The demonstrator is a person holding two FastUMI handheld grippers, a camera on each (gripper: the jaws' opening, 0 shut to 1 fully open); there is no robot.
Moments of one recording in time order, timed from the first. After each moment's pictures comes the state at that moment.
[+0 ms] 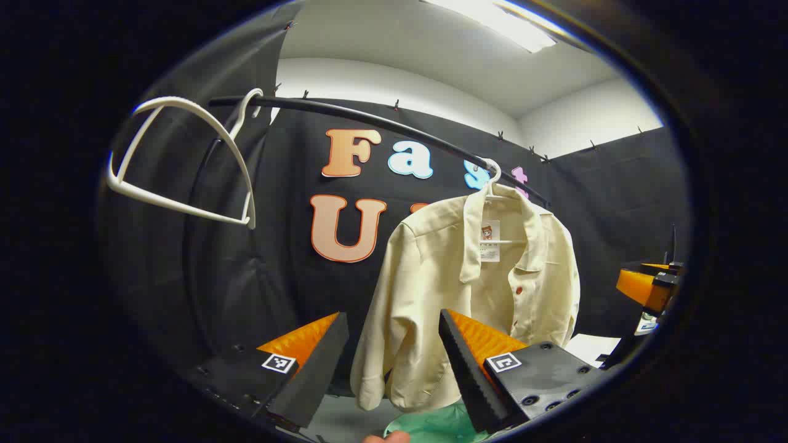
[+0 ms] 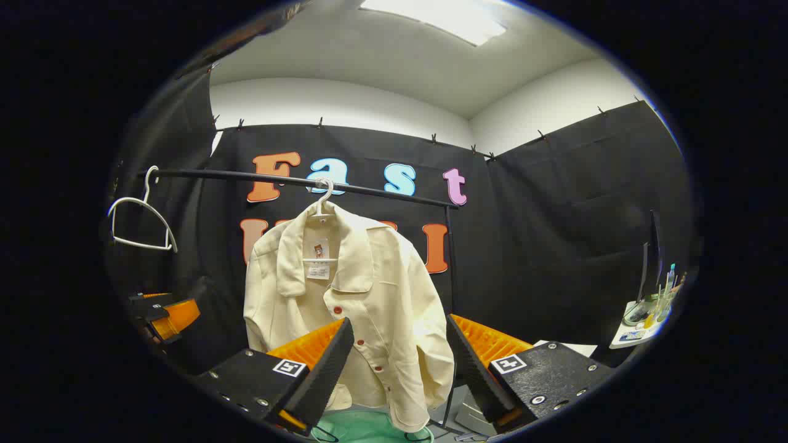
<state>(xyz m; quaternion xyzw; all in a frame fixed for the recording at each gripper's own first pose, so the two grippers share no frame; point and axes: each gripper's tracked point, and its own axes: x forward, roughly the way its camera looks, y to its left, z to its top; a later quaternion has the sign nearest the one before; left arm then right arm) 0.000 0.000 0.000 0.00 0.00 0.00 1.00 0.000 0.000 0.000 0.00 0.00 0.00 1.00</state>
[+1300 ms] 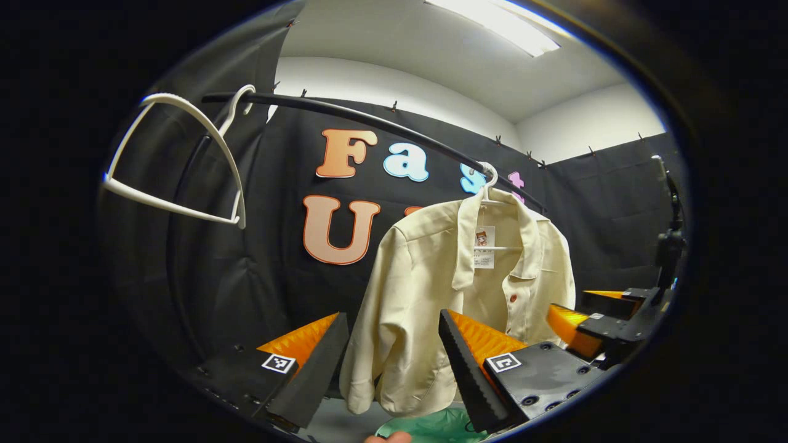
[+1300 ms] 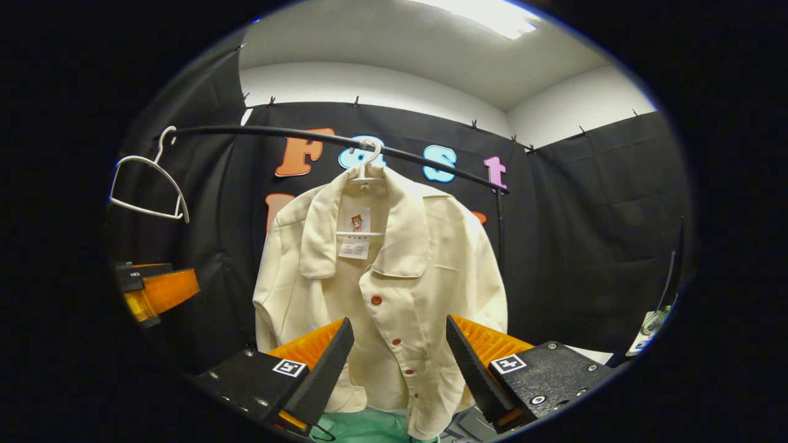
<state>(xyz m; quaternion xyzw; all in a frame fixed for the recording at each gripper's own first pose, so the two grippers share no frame) 0.010 -0.002 0.000 -0.01 0.00 0.00 1.00 0.086 0.093 -0.063 -0.04 0.03 0.09 0.99</state>
